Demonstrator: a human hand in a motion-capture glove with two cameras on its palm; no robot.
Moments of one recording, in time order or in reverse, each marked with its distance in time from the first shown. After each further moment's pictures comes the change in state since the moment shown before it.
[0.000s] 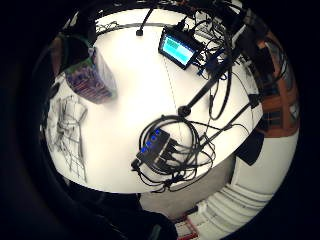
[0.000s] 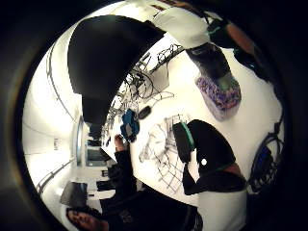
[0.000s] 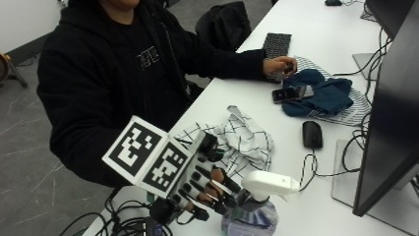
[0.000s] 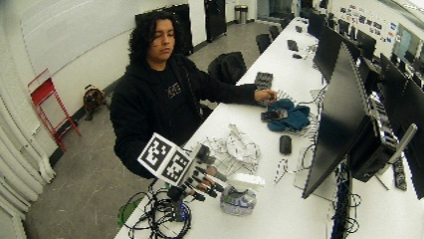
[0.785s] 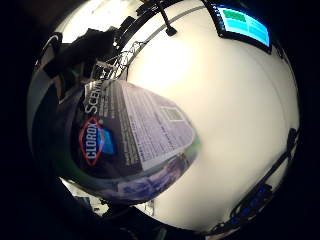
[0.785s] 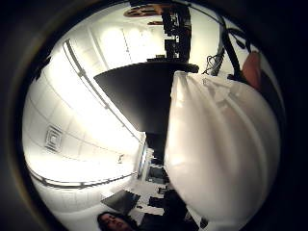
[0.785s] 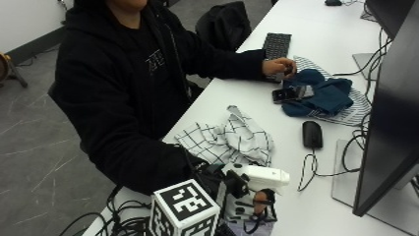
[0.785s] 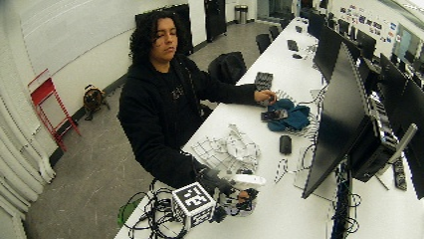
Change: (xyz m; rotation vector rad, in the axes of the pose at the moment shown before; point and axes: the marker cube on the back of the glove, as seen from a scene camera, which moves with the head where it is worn) arm -0.011 -0.078 0.063 0.170 -0.769 0.140
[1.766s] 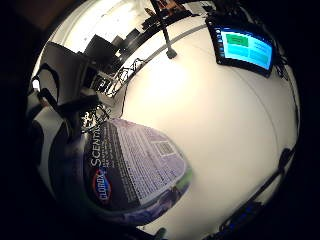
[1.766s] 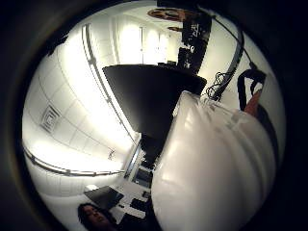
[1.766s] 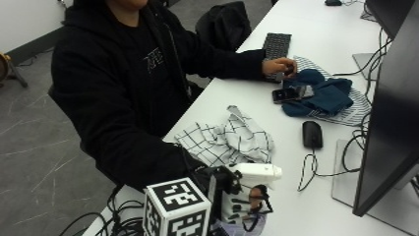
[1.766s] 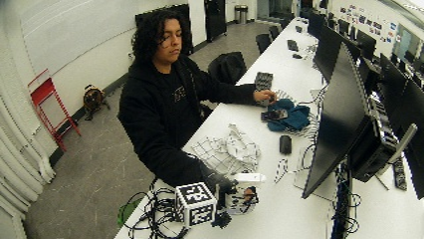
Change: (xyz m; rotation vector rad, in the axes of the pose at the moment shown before) arm -0.008 -0.010 -0.002 0.130 0.021 -0.123
